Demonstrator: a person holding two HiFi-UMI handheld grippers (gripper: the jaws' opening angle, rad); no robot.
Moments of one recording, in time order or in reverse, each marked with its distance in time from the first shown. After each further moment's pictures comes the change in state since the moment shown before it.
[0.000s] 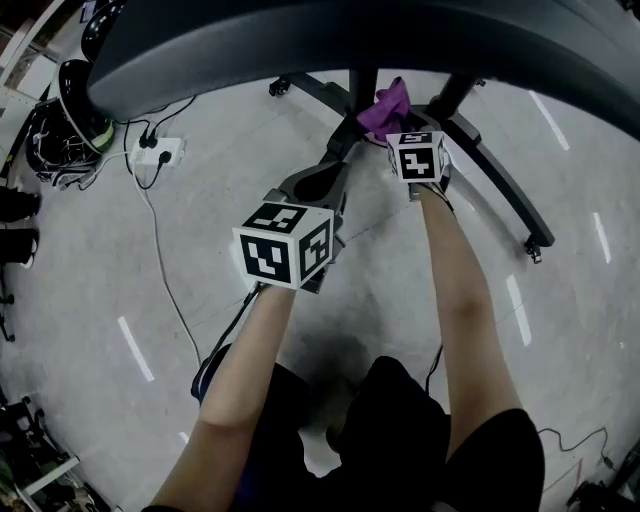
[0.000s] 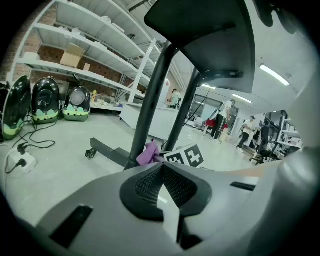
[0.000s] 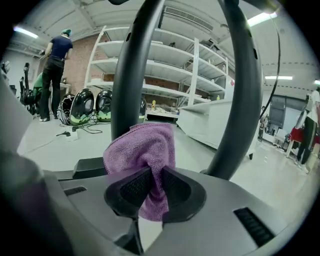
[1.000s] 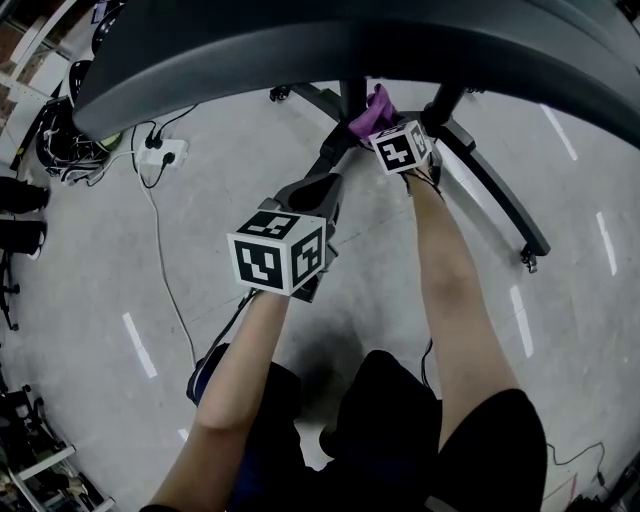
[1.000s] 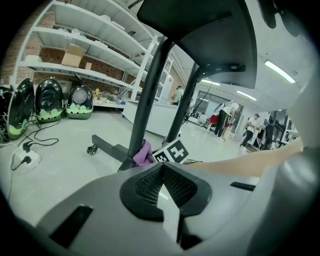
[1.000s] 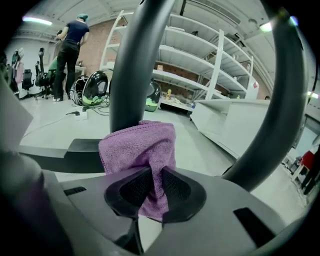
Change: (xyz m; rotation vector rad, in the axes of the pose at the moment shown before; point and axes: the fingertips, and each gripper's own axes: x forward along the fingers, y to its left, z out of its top) left arm 0.004 -0.018 -0.007 -0.008 0.045 0.044; right arm 0.035 0.009 -0.009 -0.212 0.114 0.107
